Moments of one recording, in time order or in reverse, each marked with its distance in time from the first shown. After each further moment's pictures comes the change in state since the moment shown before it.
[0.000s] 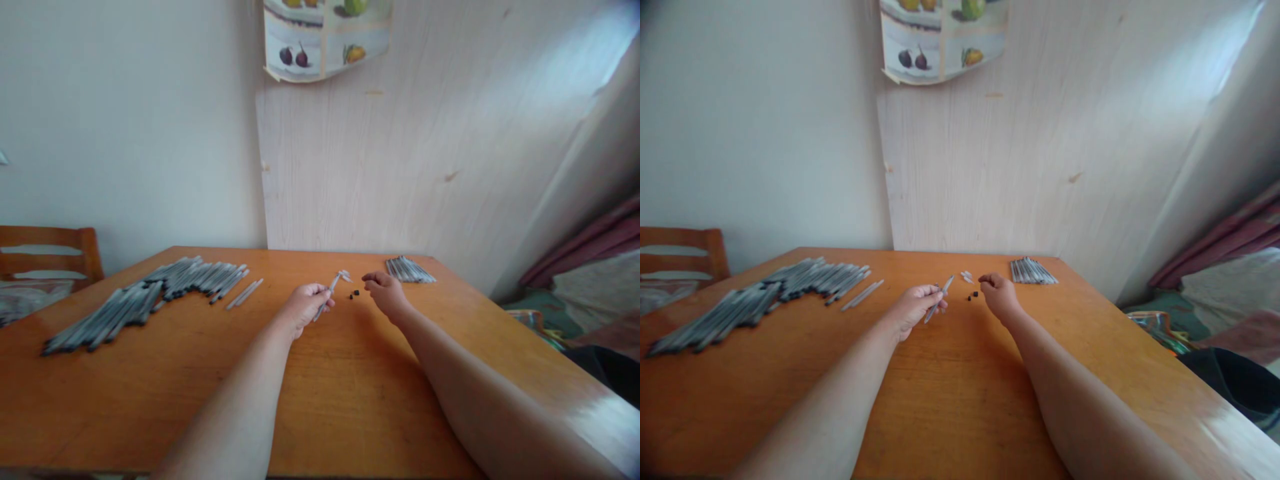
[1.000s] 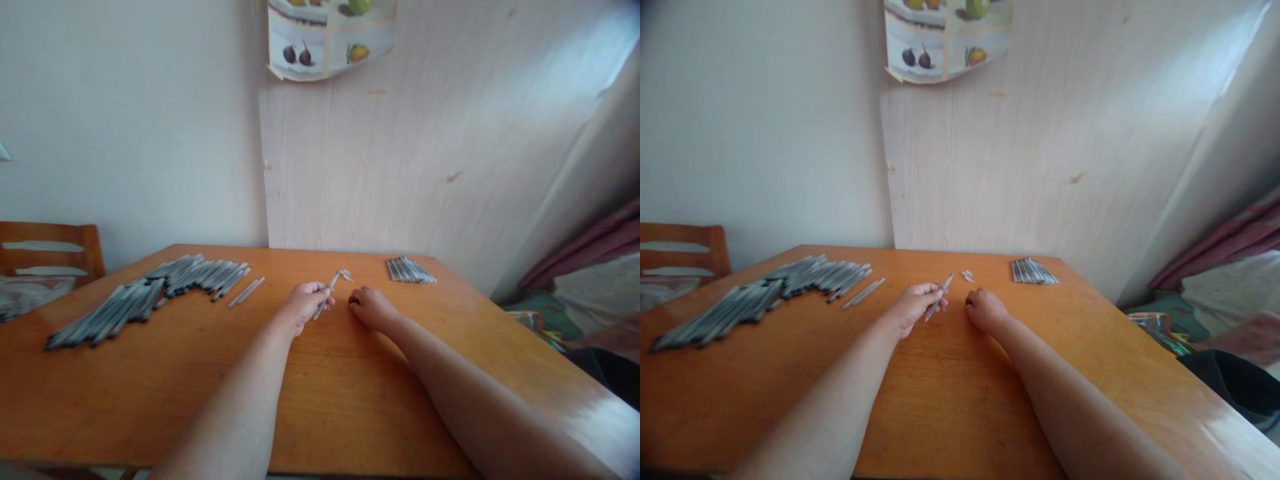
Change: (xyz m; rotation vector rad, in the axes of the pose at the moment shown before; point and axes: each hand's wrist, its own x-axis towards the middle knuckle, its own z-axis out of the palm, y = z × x) left_hand 0.004 -0.005 -0.004 -0.027 -0.012 0.023; right_hand -0.019 -0.015 0.016 -0.730 -0.382 -0.283
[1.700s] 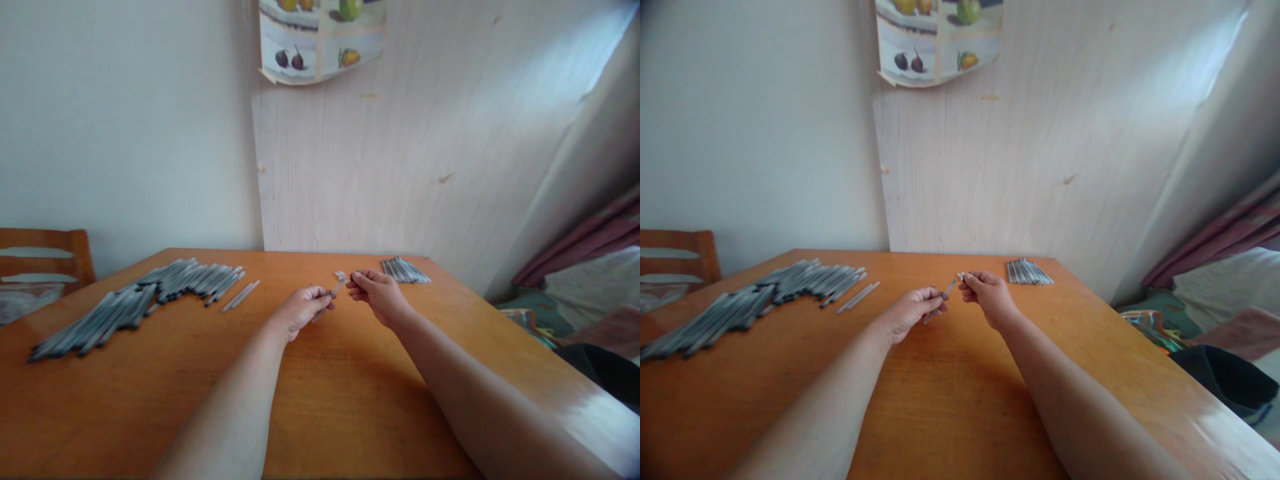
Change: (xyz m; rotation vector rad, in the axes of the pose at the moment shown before) left_hand -0.006 0.007 0.001 0.020 -0.126 -0.040; right_hand -0.008 -0.016 -0.034 1.424 0.239 0.152
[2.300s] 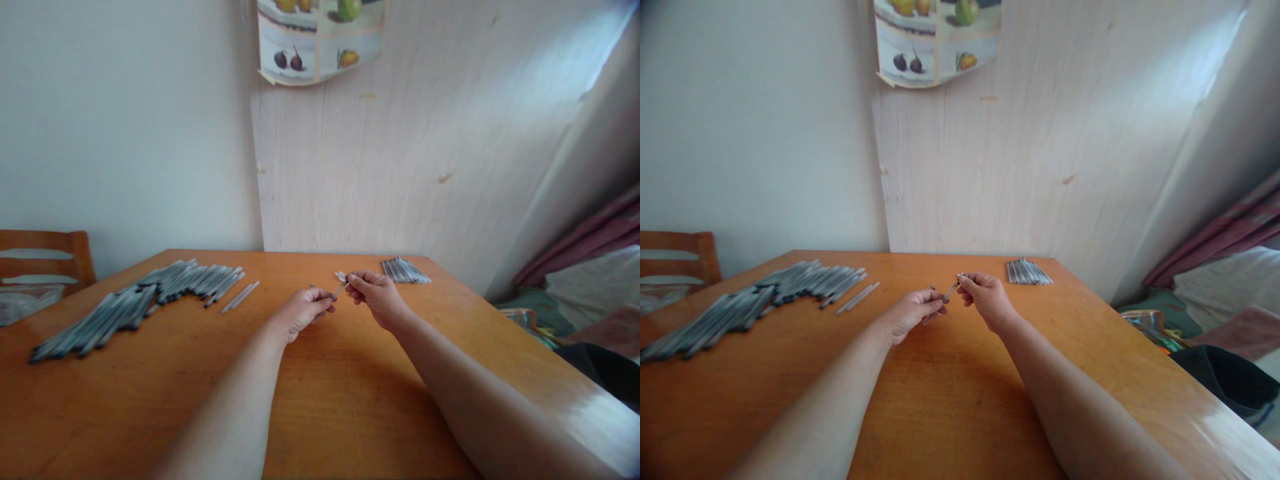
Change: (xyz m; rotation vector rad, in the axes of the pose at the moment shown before) left_hand 0.000 0.000 0.002 0.005 -0.023 -0.013; right_hand -0.007 -0.005 0.007 -0.069 -0.040 -0.075
